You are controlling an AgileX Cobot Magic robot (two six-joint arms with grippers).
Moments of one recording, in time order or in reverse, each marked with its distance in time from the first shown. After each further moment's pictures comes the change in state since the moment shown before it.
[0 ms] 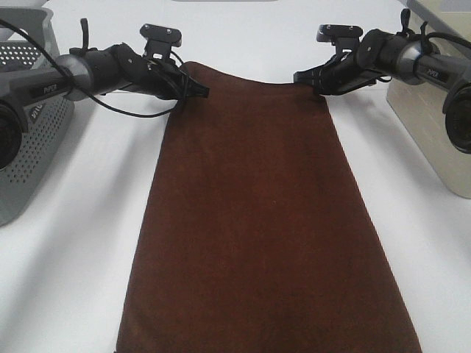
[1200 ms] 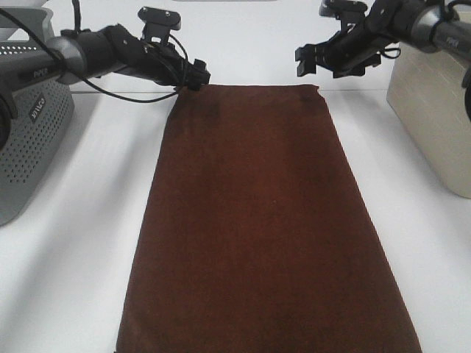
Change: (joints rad) left arm 0.000 -0.069 0.000 0.013 0.076 0.000; right arm 0.000 -0.130 0.000 0.034 0.207 0.000
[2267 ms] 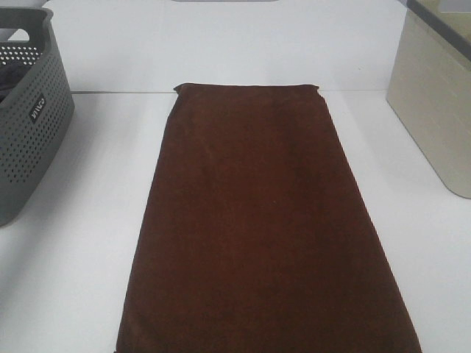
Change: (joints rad) left arm 0.302 -0.596 -0.003 0.386 0.899 -0.534; right arm -0.126 -0.629 0.011 -0.165 0.605 0.138
